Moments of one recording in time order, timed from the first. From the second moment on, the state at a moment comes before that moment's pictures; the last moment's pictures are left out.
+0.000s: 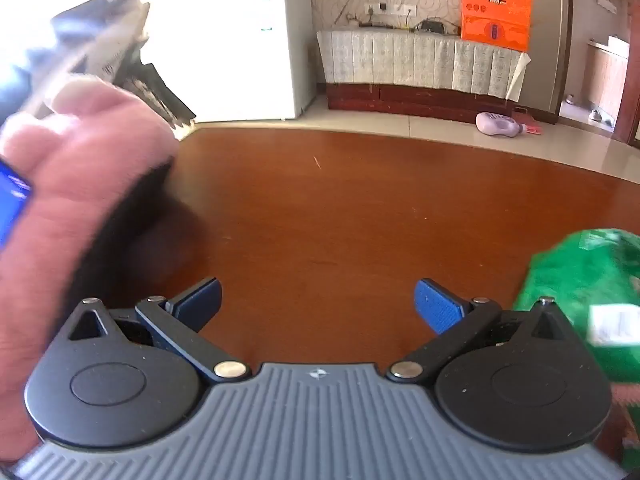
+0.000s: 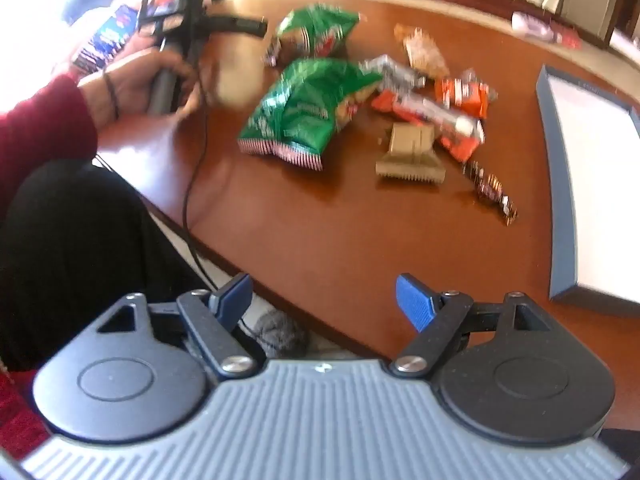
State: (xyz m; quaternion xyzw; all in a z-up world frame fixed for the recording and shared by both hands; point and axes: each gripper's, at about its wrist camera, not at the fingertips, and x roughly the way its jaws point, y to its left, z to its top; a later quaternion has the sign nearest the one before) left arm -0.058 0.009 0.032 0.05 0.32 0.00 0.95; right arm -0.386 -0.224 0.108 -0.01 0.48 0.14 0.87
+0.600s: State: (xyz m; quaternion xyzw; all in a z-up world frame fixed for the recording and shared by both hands) left arm -0.248 -0.080 0.133 0.03 0.26 -0.04 0.97; right arm -0.376 -0.264 0.109 -0.03 0.32 0.14 0.93
